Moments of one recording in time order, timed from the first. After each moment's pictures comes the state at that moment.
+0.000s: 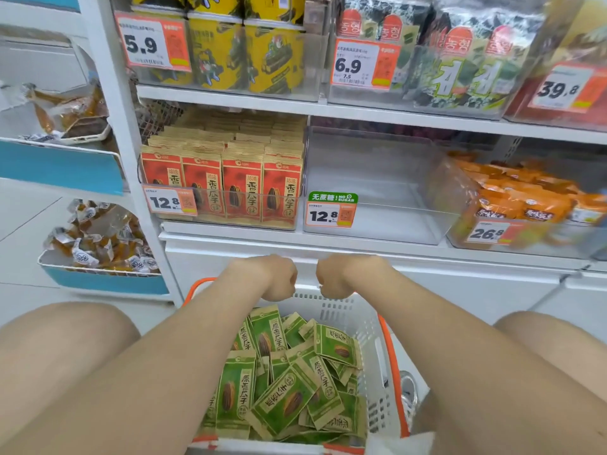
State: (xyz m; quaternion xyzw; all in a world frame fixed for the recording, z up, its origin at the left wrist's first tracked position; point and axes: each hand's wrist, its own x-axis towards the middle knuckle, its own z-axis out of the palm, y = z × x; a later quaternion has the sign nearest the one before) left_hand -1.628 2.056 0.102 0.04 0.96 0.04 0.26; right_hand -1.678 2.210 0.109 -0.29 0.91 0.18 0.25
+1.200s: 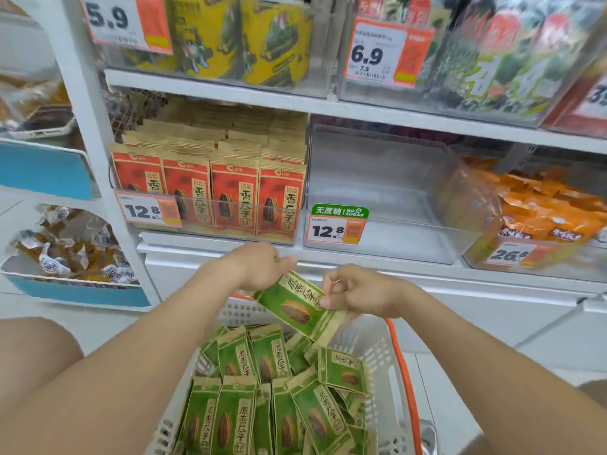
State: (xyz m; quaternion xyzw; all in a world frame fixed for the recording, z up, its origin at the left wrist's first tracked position) left_hand -1.682 2.012 0.090 -0.02 0.96 0.23 0.17; right_hand -1.720 2.254 0.072 -0.21 0.80 -0.40 0.39
